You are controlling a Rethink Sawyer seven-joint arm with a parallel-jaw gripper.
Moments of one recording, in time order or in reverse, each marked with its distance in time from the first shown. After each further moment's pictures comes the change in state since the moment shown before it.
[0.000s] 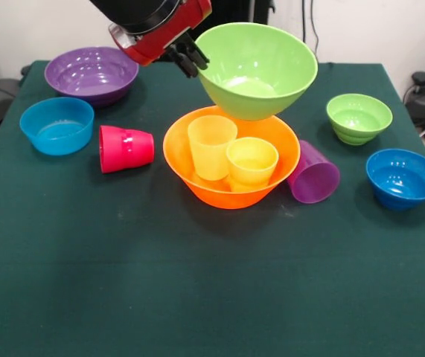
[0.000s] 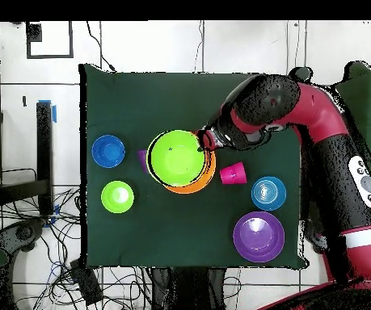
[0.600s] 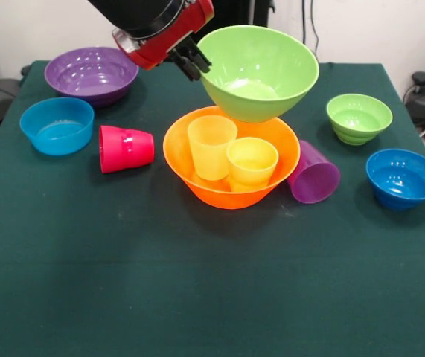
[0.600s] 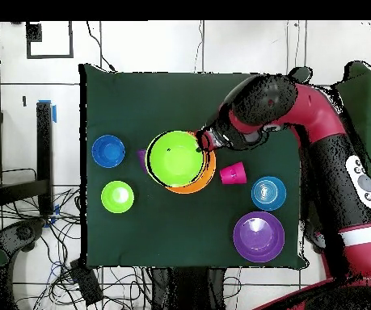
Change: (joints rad) arm -0.001 0.016 0.009 0.000 -0.012 0.000 0.000
